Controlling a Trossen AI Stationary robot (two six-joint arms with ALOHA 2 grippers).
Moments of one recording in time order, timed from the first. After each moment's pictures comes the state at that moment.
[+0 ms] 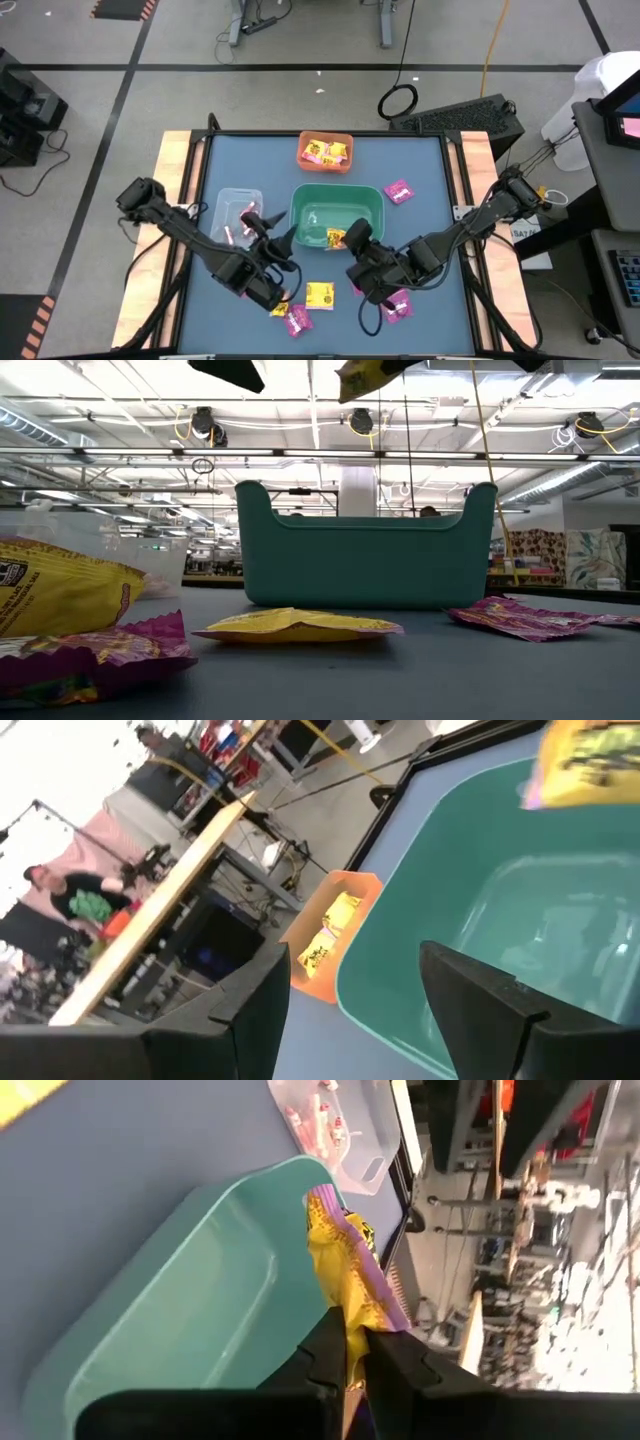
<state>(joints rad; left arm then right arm) -0.59 1.71 1.37 -1.06 -1.29 -0.70 0.53 1.68 1.44 -0.74 0.86 -0.54</state>
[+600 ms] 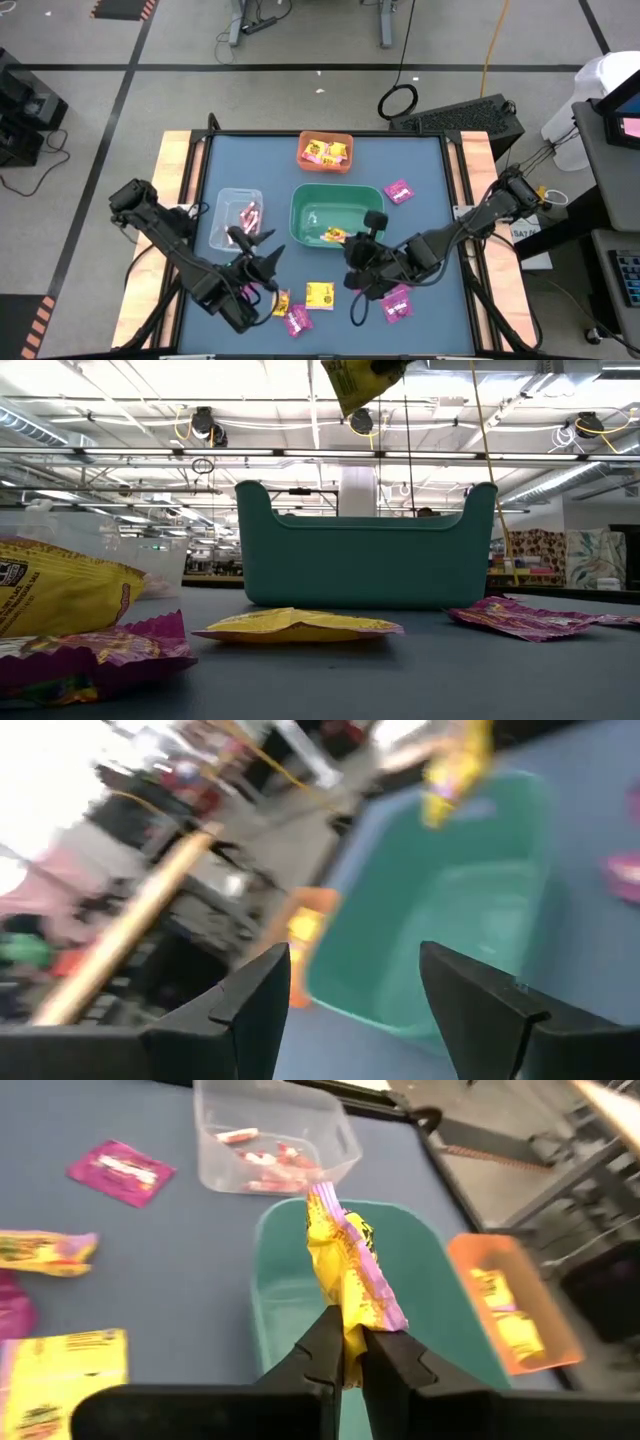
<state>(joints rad) -0.75 1.68 1.38 -1.16 -1.28 -0.81 0.52 1.68 1.44 -0.71 0.83 0.43</state>
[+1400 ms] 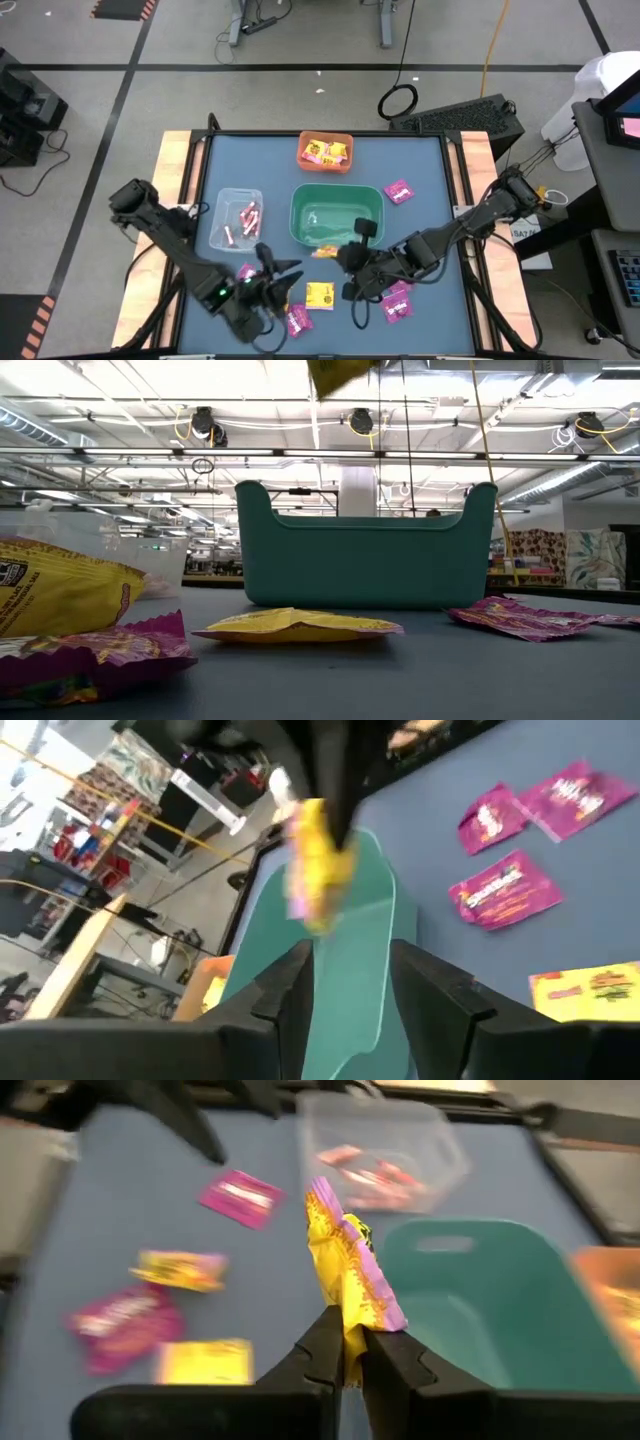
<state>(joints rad) -0.74 1.68 1.30 -0.45 -1.08 -0.06 0.50 1.68 1.44 -0.58 0.63 0.40</state>
